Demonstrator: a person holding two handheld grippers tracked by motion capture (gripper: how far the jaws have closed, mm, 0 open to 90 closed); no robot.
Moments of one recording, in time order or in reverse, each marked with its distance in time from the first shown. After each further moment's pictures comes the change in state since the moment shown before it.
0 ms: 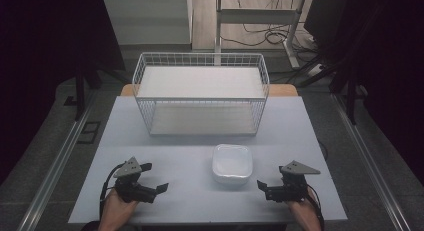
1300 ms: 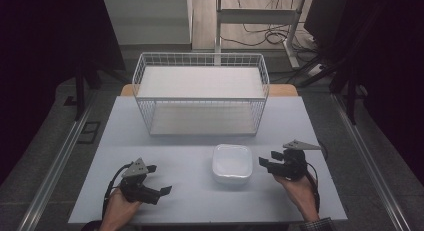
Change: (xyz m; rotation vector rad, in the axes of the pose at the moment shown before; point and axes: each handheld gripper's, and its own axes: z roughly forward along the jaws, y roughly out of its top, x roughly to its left) left arm -0.002 -0.001 0.012 0.066 -0.004 0.042; right arm -0.023 0.053 0.012 0.010 0.039 0.115
